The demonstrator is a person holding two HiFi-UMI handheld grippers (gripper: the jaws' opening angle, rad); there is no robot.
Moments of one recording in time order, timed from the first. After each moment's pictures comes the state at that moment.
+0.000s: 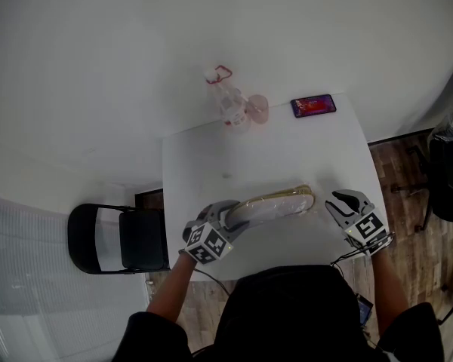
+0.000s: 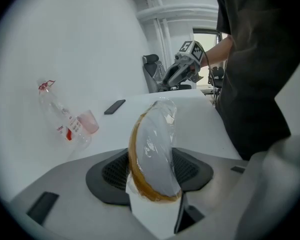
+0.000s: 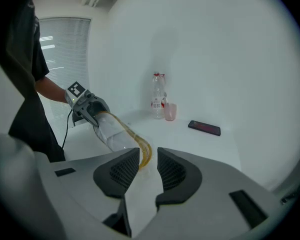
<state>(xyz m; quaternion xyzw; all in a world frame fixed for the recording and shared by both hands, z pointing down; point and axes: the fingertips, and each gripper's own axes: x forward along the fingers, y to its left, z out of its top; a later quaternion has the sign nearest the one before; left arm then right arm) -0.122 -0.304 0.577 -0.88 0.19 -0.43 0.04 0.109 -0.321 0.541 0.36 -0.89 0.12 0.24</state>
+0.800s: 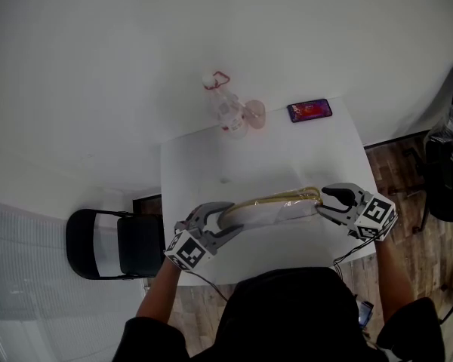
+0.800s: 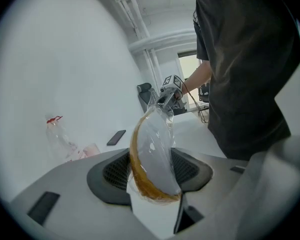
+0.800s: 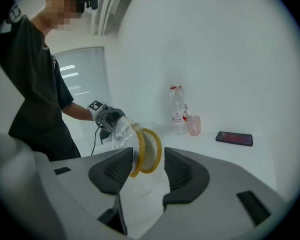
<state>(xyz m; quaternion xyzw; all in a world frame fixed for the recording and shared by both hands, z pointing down) -0.118 -0.298 0.499 -0.94 0.15 -0.30 0.12 0.082 -0.322 0.500 0.22 -0.96 0.14 0.13</state>
